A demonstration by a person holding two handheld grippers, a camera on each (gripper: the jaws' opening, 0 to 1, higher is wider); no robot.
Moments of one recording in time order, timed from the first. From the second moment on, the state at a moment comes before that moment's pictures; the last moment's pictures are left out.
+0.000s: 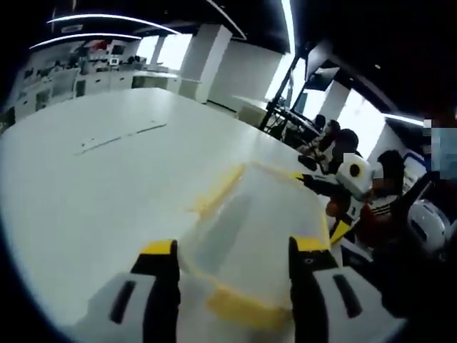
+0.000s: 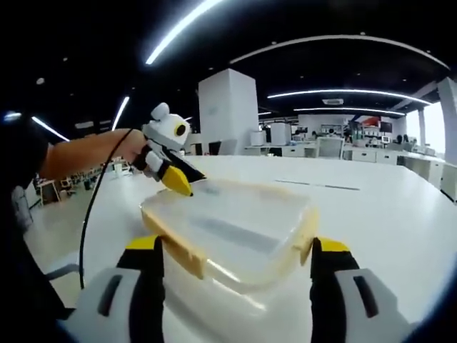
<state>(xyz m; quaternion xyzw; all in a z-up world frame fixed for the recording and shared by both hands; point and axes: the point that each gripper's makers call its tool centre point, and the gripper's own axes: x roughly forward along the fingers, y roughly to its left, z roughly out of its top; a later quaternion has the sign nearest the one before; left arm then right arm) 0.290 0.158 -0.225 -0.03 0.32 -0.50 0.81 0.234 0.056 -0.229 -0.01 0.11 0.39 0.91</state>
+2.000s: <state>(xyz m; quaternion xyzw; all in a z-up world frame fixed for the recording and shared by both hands) 0.296 0.157 -0.222 -0.04 0.29 -0.49 0.82 0.233 0.054 -0.238 -0.05 0.16 0.41 0.90</state>
